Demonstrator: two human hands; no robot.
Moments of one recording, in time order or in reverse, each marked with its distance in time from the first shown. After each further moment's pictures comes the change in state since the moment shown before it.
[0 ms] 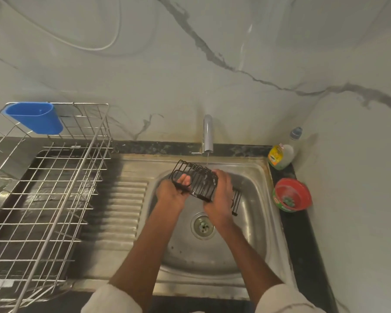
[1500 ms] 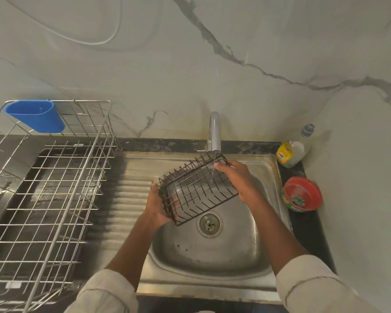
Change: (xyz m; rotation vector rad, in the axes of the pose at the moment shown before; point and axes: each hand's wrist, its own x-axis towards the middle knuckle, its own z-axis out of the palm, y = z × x) left_hand 0.070 0.020 -0.089 0.405 -0.094 -0.105; right_hand 0.077 -0.016 -0.043 0.320 -0.297 0.521
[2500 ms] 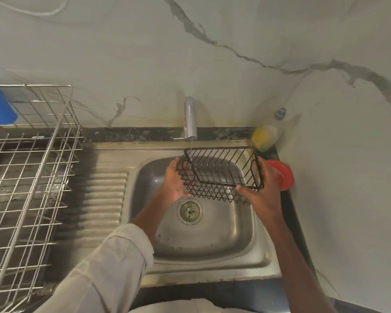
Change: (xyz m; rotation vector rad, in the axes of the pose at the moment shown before) left_hand -0.006 -0.024 0.115 0.246 -0.260 -0.055; right_hand -0.093 0.069 -0.092 -0.095 0.333 -0.169
